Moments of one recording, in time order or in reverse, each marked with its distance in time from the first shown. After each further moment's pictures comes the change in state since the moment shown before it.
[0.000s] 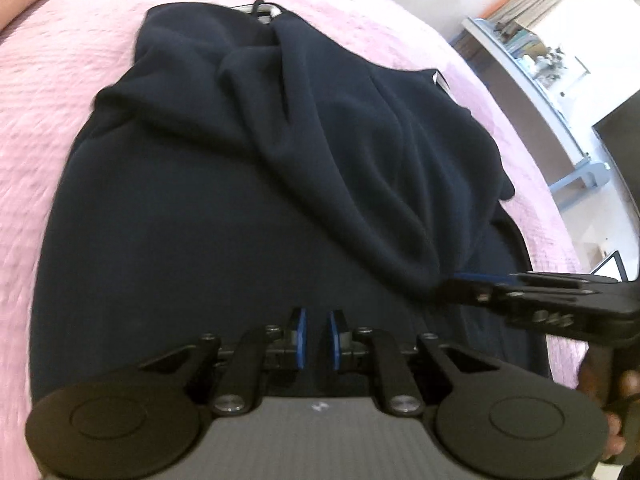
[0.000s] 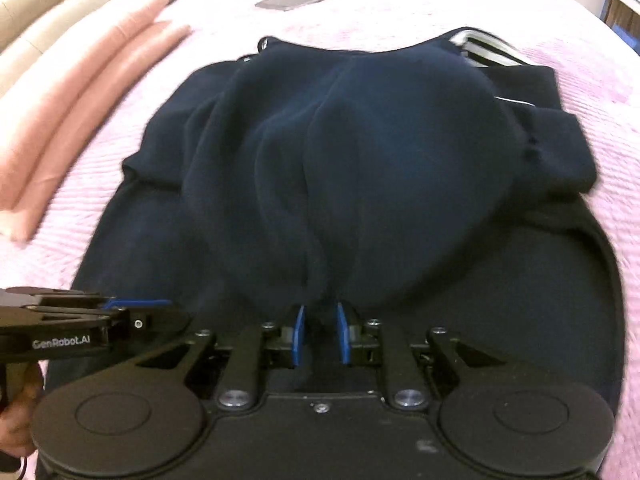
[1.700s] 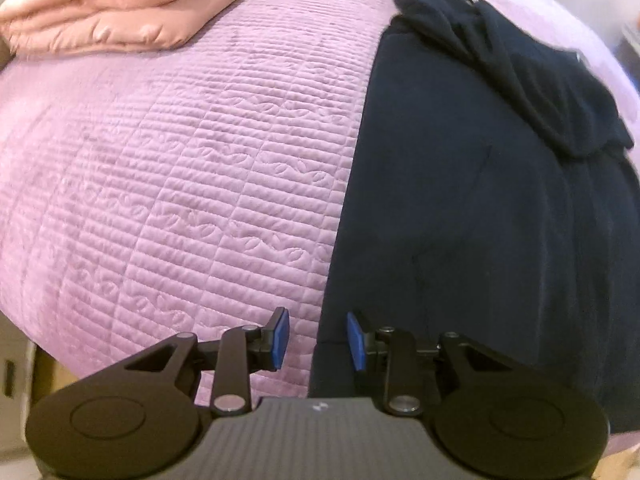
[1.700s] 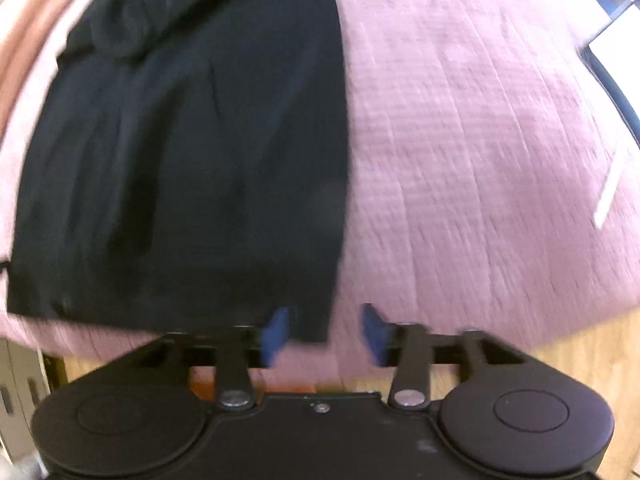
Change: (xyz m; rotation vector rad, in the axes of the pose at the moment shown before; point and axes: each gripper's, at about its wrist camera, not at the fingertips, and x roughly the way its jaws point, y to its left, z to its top) left arm -0.179 0.024 -0.184 -0.253 0.044 0.508; right arm -0.162 -0.095 -0.190 0.260 0.264 -0.136
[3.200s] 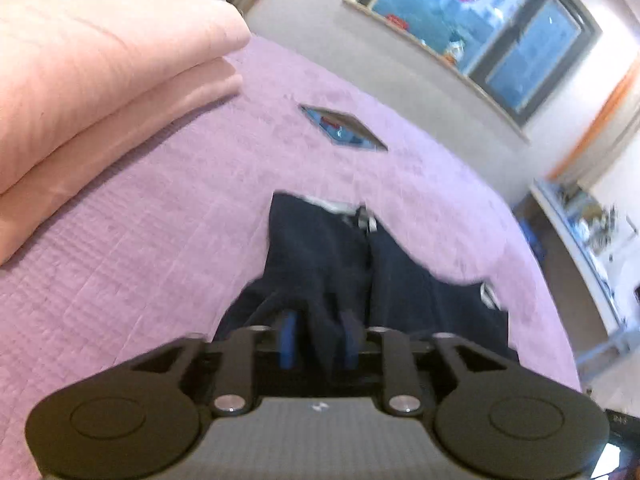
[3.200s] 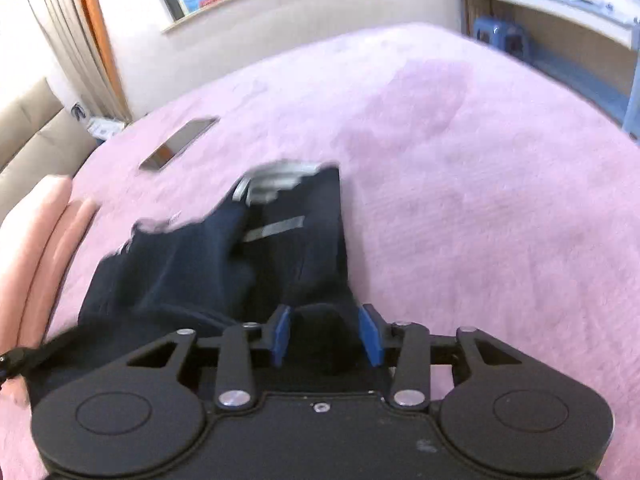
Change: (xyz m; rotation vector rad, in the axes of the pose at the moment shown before) left arm 0.011 -0.065 0.219 -0.114 -0.430 -0.379; right arm -0.027 -0.009 0.221 0.089 -0.577 0.127
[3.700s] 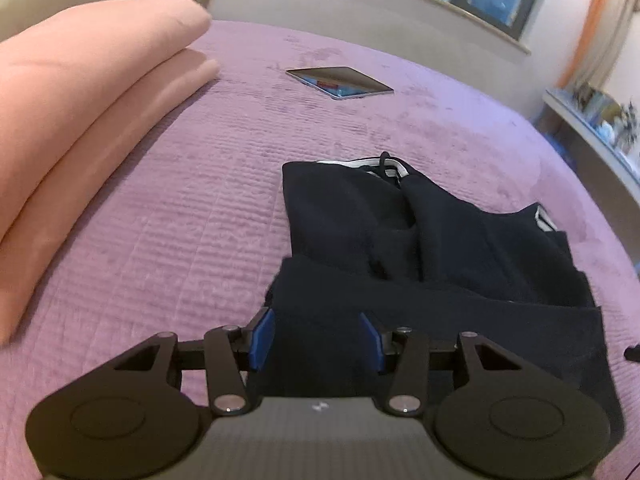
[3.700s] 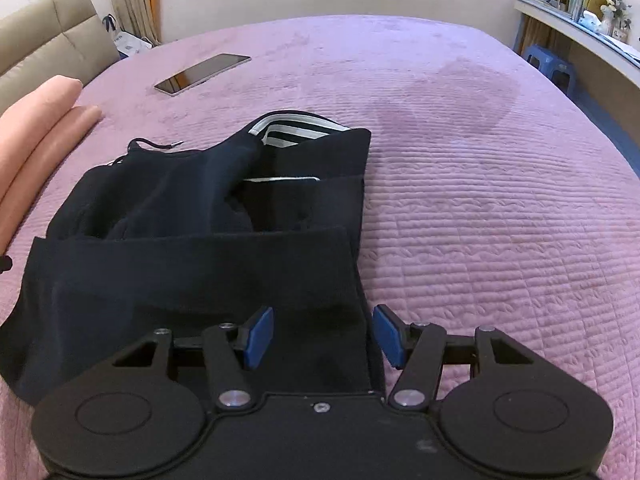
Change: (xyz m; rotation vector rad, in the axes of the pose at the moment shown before) left arm 0.060 0.002 -0.001 0.284 0.135 0.115; right arm 0.073 0.033 -0.022 -0.235 0.131 -0.068
